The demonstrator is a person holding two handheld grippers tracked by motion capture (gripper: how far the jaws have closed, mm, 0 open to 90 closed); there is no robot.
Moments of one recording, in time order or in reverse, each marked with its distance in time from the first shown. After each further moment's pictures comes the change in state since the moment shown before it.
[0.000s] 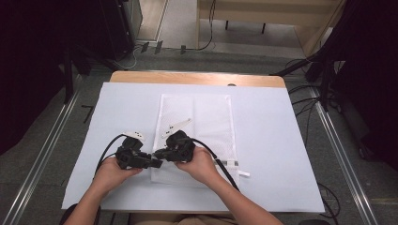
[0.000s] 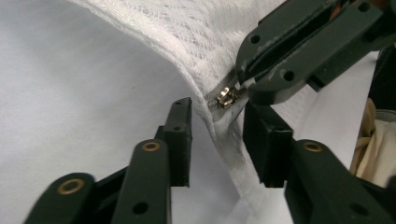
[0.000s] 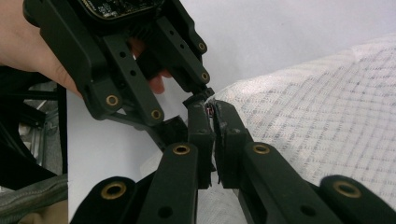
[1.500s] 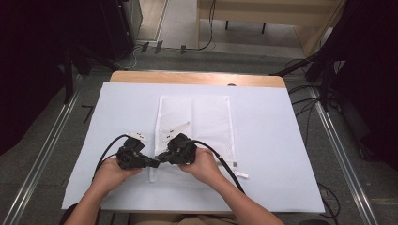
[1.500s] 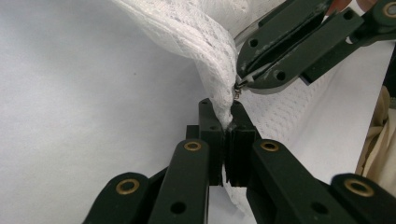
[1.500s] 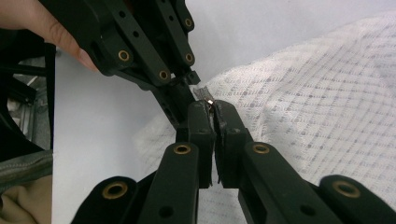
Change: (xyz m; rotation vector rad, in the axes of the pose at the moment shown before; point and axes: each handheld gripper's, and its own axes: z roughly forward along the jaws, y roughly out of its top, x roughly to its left) left arm -0.004 0.001 0.002 0.063 0.052 0.013; right arm -0.003 -0.009 0.002 0.063 -0.010 -0.068
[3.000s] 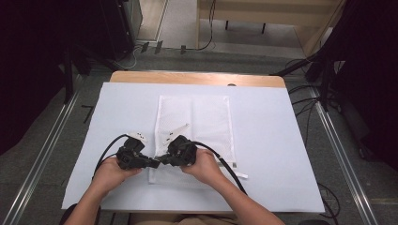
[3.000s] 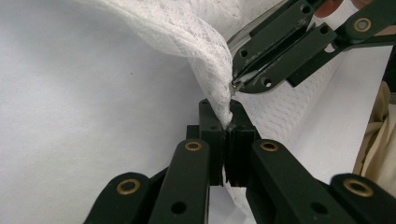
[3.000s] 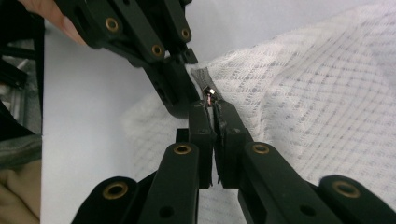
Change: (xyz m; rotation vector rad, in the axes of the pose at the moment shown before) left arm -0.001 0.001 -0.001 0.013 -0.005 0.005; right arm 0.001 -0.004 0.003 0.050 -0.015 -0.031
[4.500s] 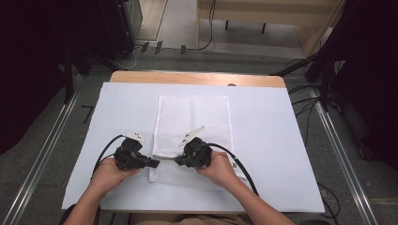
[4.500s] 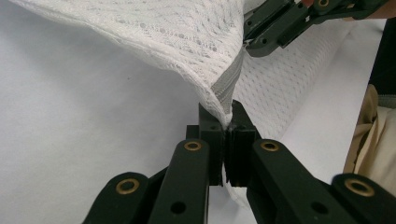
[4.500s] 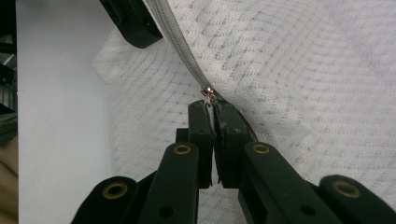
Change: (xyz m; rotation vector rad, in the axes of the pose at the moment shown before) left arm 0.000 -0.003 -0.006 -0.040 -0.027 0.024; right arm -0.017 -0.035 -0.021 0.027 -0.041 0.046
